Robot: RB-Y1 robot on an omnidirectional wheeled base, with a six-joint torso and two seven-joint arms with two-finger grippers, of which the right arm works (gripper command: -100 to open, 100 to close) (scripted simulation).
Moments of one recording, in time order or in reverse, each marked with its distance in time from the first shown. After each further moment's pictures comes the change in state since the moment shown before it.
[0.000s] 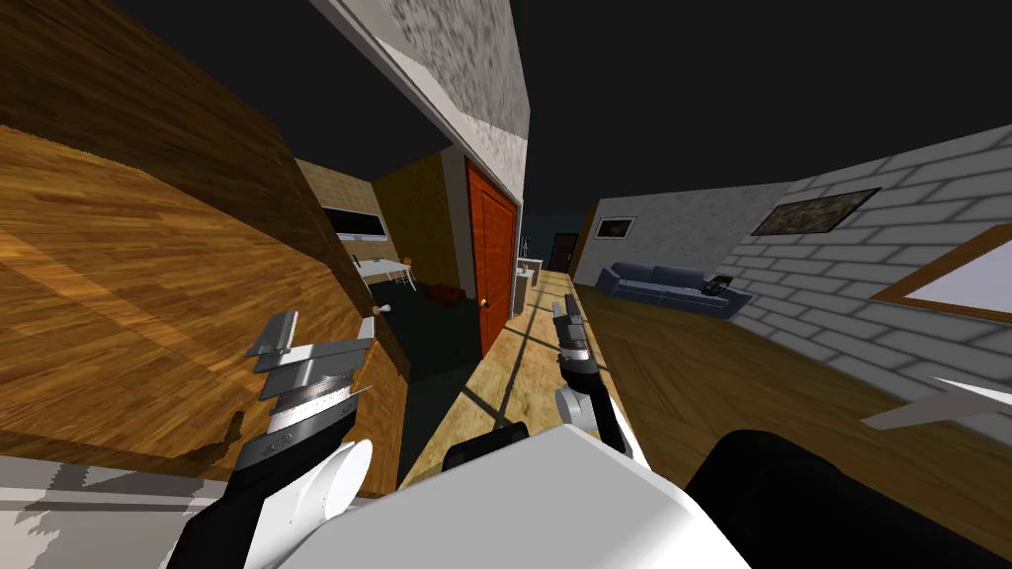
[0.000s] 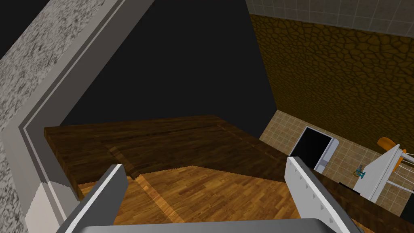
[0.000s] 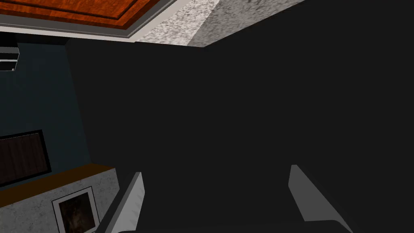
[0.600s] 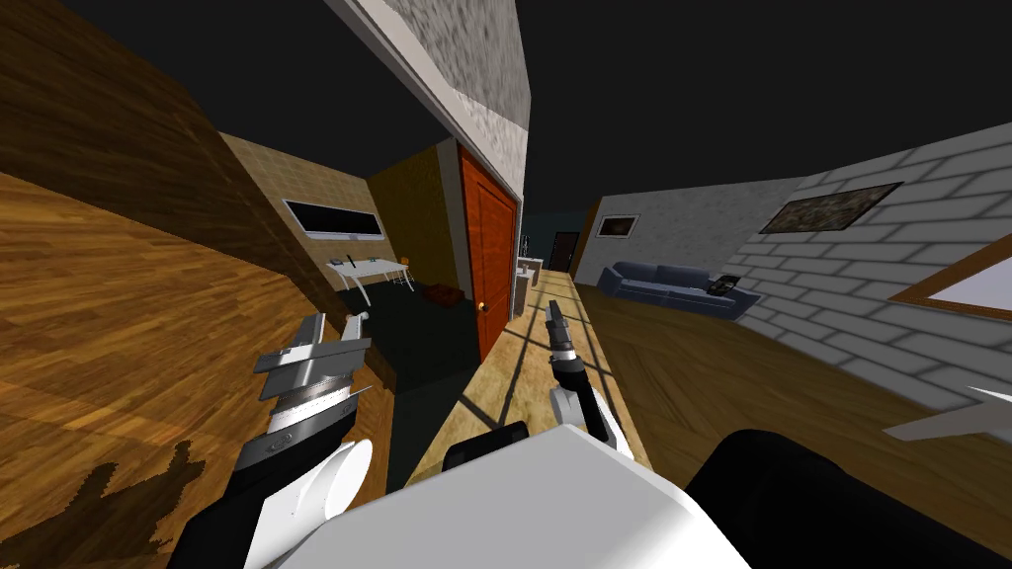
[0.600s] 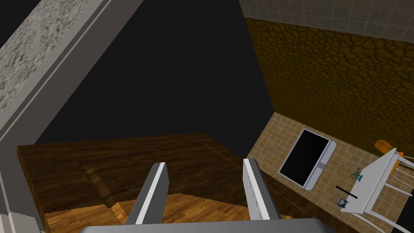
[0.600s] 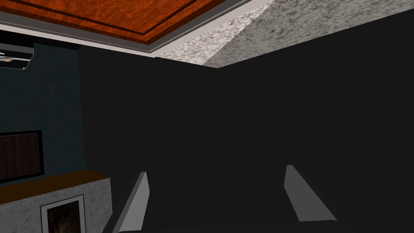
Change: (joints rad) arm -0.041 -0.021 0.018 0.123 0.074 -0.039 0.065
